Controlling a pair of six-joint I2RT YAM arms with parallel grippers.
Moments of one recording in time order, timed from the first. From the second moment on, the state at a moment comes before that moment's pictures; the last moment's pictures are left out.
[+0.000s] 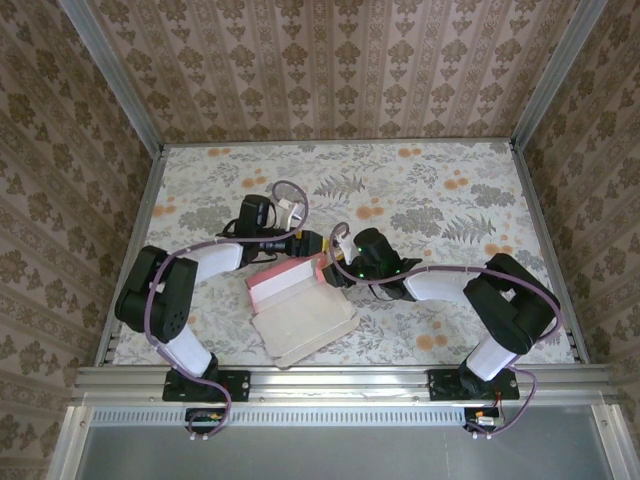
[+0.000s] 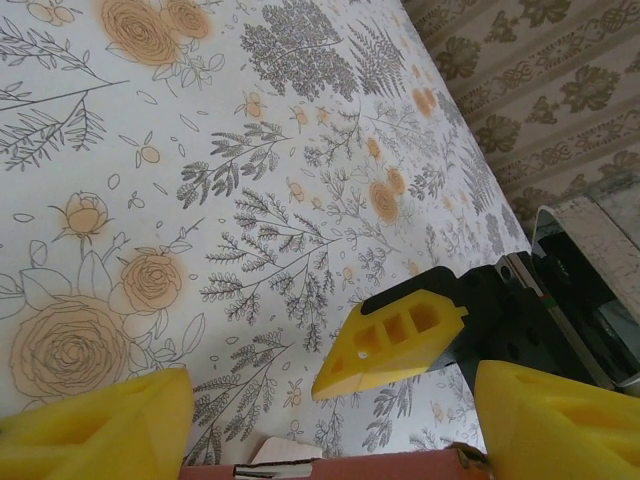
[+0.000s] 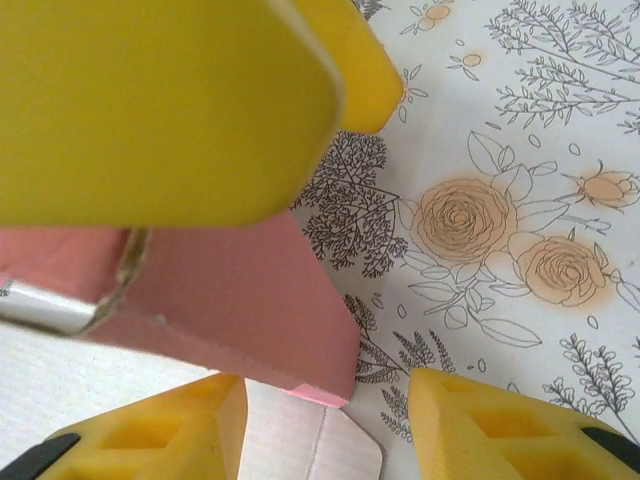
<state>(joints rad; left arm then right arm) -0.44 1.66 0.82 0.16 0.89 -0.34 0.71 1.63 0.73 0.27 -0.20 0.19</state>
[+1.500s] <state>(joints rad) -0.39 1.78 0.94 0.17 1.02 -0.41 0.80 1.74 0.78 0.41 0.05 0.29</state>
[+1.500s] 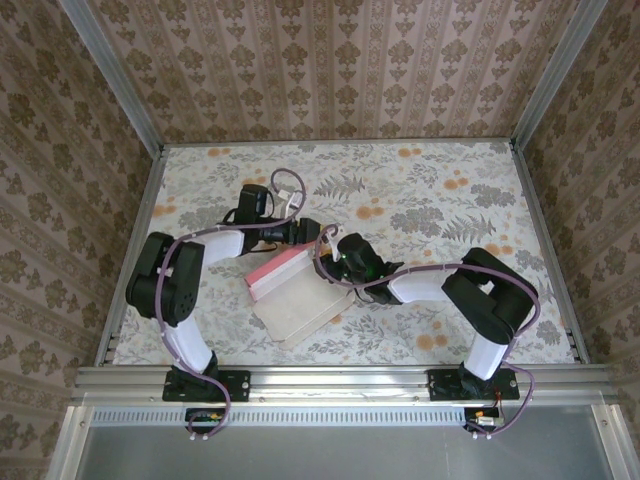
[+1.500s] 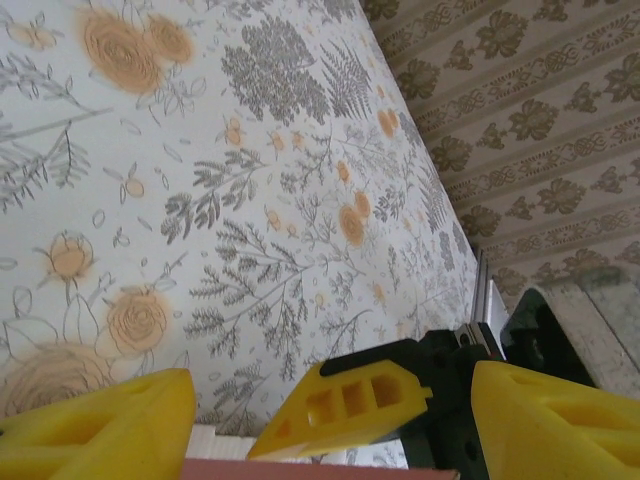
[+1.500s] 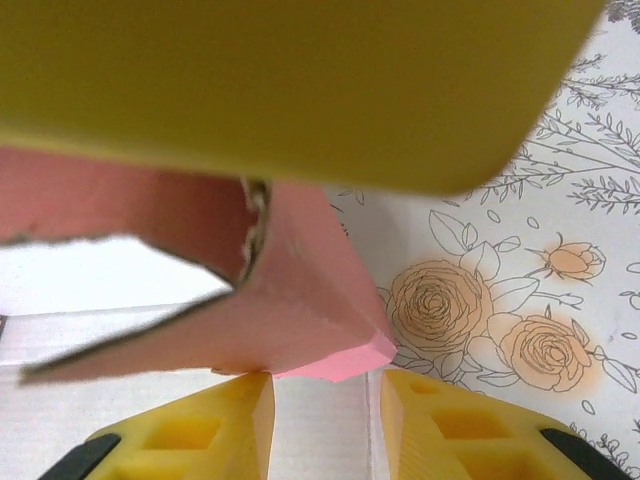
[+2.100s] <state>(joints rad) -0.38 1.88 0.99 0.20 1.12 -0.47 0.76 1.80 0.88 0.39 0.04 0.26</state>
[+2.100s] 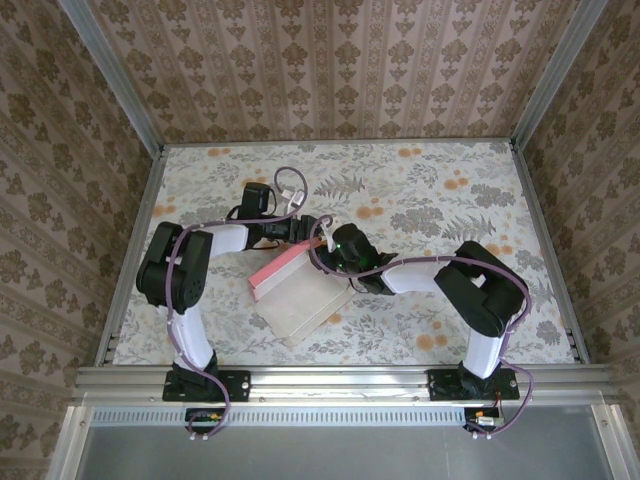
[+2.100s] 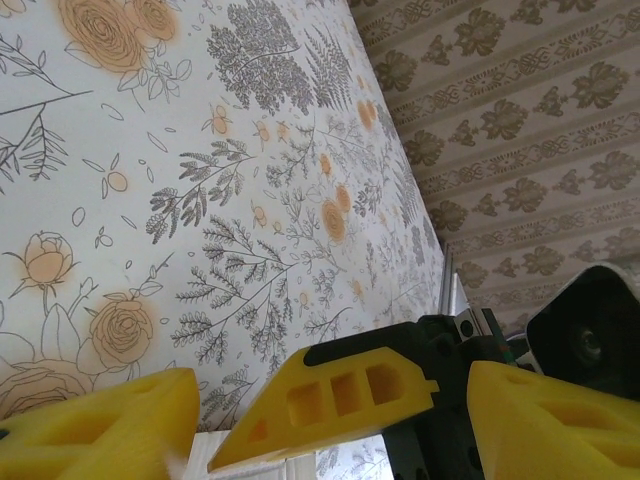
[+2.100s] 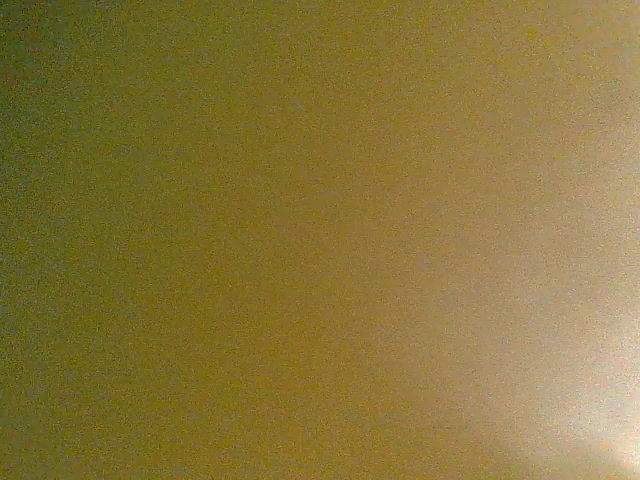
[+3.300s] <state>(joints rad) -0.38 1.92 1.00 0.32 1.18 -0.62 0.79 1.82 0.95 0.29 0.27 0.24</state>
